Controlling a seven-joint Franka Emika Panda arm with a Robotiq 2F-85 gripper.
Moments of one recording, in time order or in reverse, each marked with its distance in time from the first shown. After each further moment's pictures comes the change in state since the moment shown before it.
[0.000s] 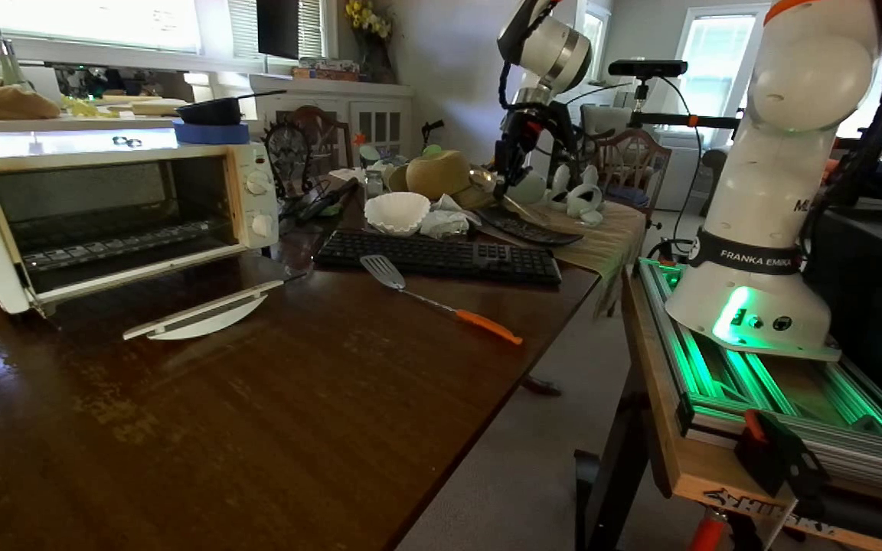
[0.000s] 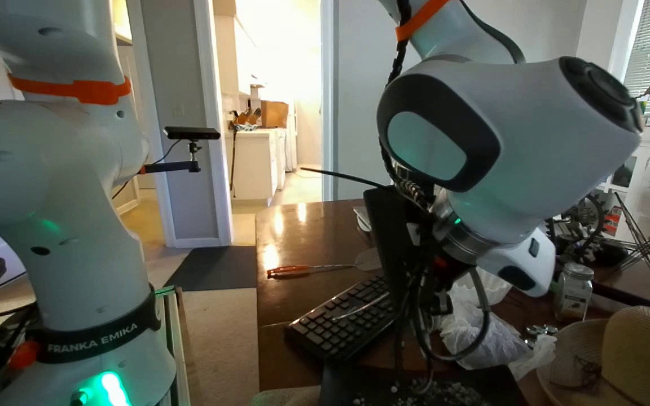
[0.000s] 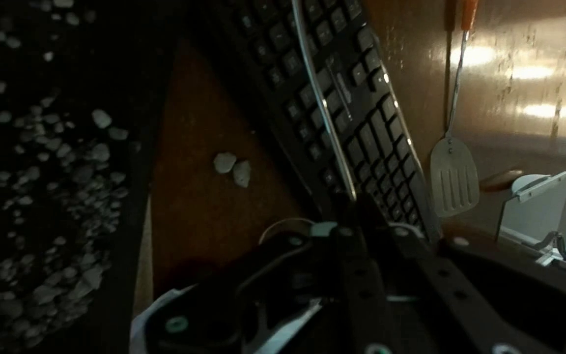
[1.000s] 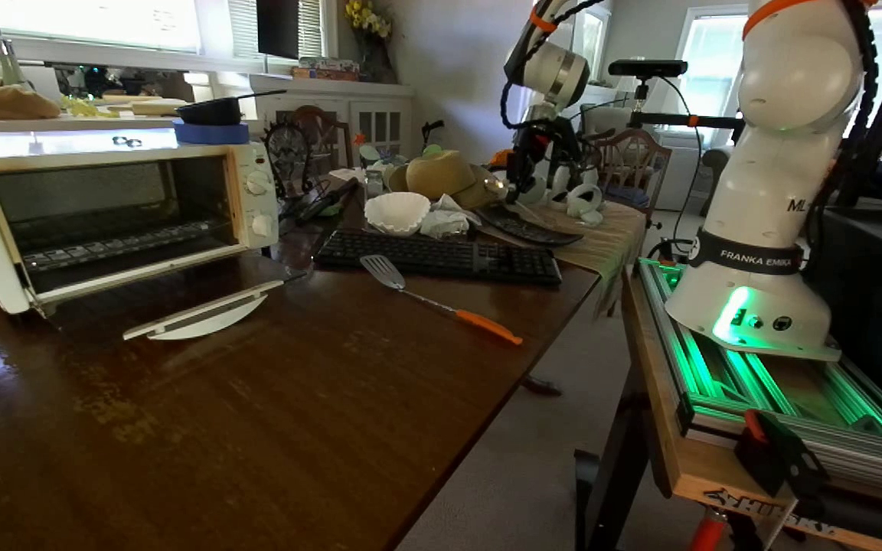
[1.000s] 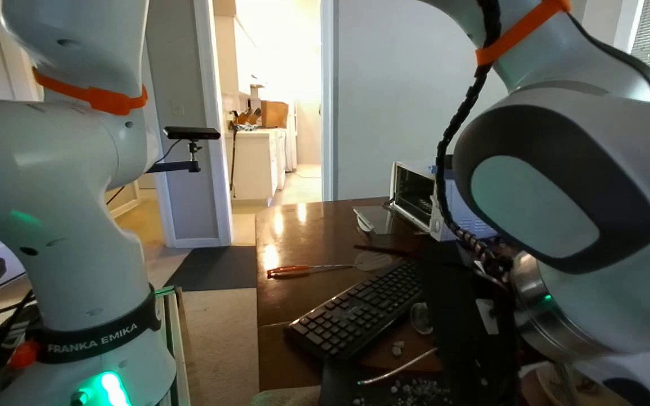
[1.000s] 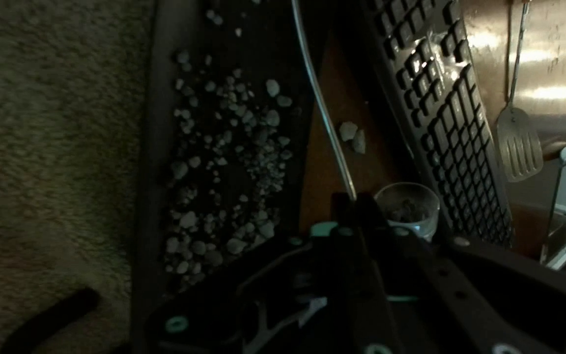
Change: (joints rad) arm -0.148 0.220 -0.033 0.205 -0.019 -0.108 -0.083
